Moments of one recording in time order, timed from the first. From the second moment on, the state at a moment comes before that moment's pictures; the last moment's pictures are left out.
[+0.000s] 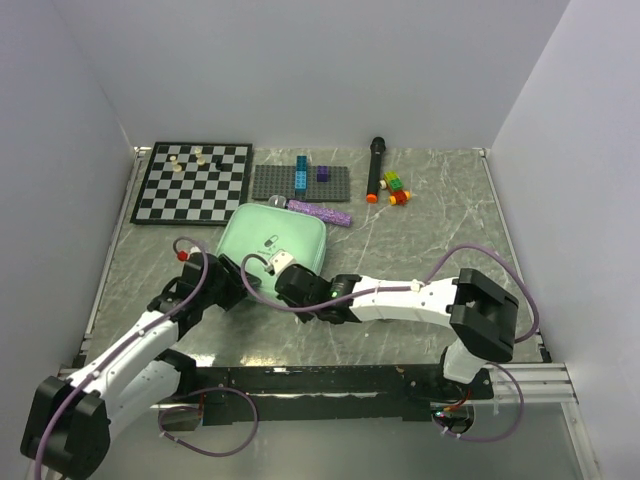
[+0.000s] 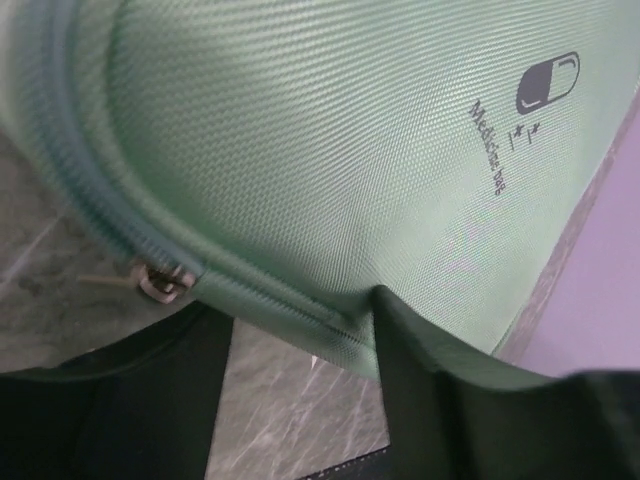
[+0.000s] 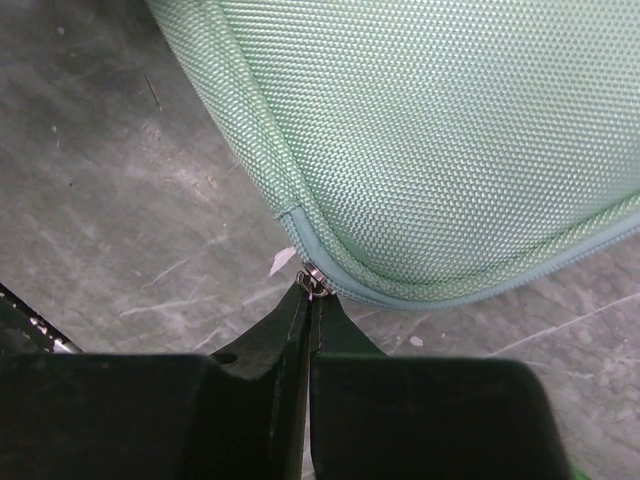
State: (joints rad) left arm -0.39 0.86 0.37 -0.23 0.06 -1.11; right arm 1.20 1.62 1.05 -0.35 0.27 0.28
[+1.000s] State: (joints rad) left arm -0.19 1.17 0.61 -0.21 0.19 -0.83; right arm 0.83 1.52 0.93 -0.34 0.27 0.45
